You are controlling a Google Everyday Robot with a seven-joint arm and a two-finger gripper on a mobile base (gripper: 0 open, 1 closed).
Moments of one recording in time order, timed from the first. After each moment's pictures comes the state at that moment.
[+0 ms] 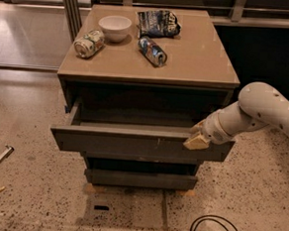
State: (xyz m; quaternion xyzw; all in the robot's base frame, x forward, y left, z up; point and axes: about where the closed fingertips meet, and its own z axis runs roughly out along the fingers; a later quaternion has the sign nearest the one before) arm 0.574 -0.164 0.664 -0.52 0.80 0.18 0.23
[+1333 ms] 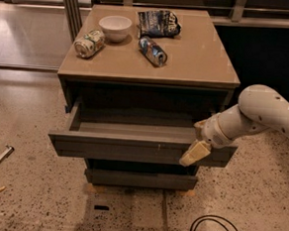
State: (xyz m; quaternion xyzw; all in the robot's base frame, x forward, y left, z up) arm 0.555 -0.165 0.664 -0.53 0.80 0.18 0.22
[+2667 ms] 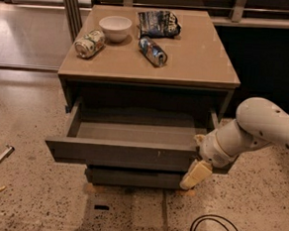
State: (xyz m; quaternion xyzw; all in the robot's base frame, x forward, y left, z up) arm 0.486 -0.152 0.652 -0.57 0.78 0.20 0.17
